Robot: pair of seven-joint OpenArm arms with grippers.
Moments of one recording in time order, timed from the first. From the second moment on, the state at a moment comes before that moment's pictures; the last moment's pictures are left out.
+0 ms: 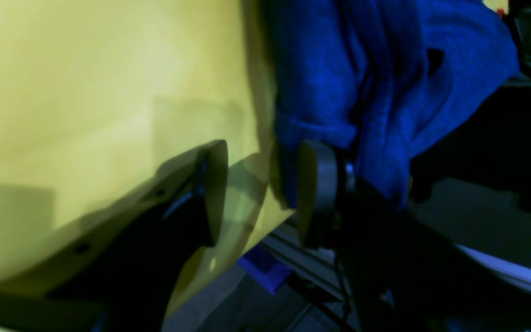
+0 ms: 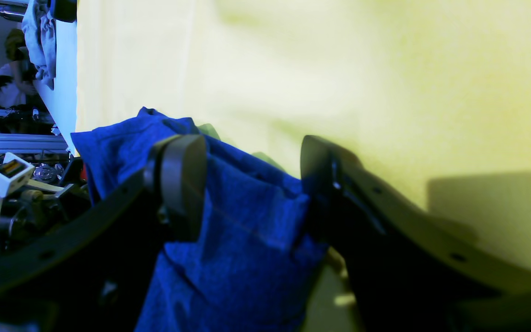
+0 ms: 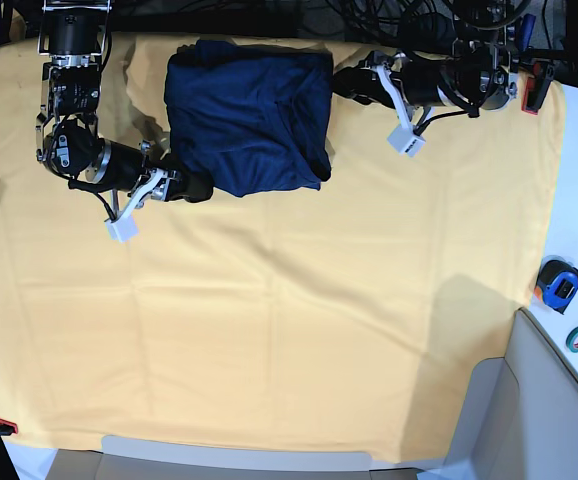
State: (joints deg) left arm 19.4 -12.8 -5.7 100.5 -57.1 -23.6 76.8; right arm 0.1 15.7 8.6 81.4 63.3 22.3 -67.0
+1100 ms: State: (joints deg) left arm 19.1 -10.9 -1.5 94.3 -65.6 -23.6 76.4; right arm -0.1 15.6 8.6 81.4 63.3 22.3 -66.8
